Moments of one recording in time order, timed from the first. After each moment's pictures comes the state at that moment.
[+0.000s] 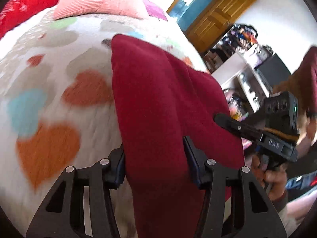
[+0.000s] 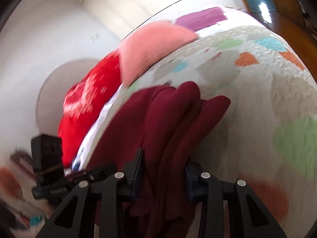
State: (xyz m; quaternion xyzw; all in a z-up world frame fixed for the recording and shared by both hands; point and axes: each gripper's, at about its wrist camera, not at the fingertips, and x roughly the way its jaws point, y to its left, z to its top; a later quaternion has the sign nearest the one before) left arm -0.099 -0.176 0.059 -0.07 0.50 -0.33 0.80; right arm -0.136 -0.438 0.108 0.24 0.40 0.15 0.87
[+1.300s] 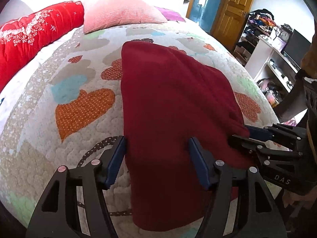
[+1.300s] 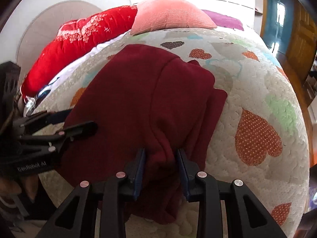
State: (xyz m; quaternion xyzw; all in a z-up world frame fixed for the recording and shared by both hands) left arm -0.174 -0.176 0.038 0.04 0.44 -0.22 0.87; right arm -0.223 -0.344 0.071 0.00 0.46 0.08 0.88
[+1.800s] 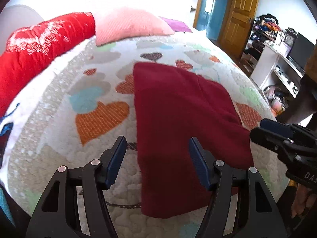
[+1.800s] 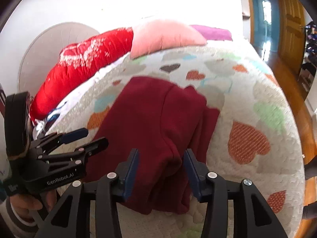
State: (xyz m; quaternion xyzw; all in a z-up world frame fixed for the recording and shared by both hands) left arm -0.190 -0.166 0.071 0.04 0.40 -0.18 0.90; right arm -0.249 -0.339 0.123 0.05 0.40 0.06 0.91
